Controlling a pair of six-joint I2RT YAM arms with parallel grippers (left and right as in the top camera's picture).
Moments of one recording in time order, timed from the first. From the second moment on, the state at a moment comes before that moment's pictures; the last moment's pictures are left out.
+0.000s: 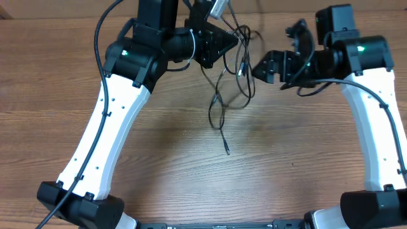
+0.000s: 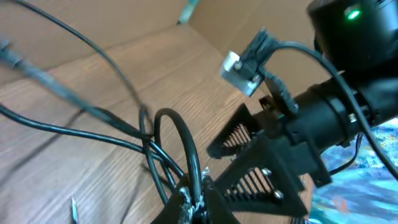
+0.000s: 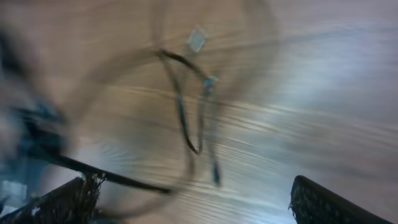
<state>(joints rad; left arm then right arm) -0.38 1.71 1.89 -0.72 0.73 -0.13 0.13 1.66 1.79 -1.26 -0.52 0.16</state>
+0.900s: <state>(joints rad) -0.38 1.72 1.88 -0.79 0.89 -0.13 0.16 1.72 1.79 -1.13 -0.65 0.18</state>
